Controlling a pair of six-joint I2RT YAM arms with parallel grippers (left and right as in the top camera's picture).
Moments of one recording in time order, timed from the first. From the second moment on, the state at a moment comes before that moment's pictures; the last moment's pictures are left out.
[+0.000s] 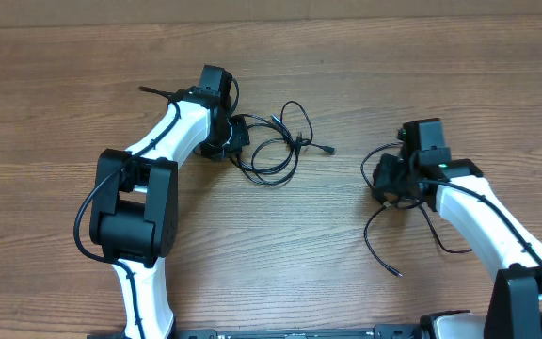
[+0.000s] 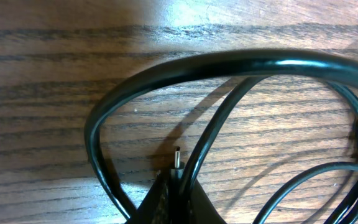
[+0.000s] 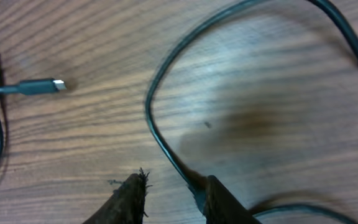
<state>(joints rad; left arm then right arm) -0.24 2.13 1.49 -0.73 0.20 -0.46 0.15 1.52 0.86 -0.50 -0.08 0.41</state>
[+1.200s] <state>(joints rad) -0.24 2.13 1.49 -0.73 0.20 -0.46 0.16 1.65 1.08 -1.01 -0.05 0.52</state>
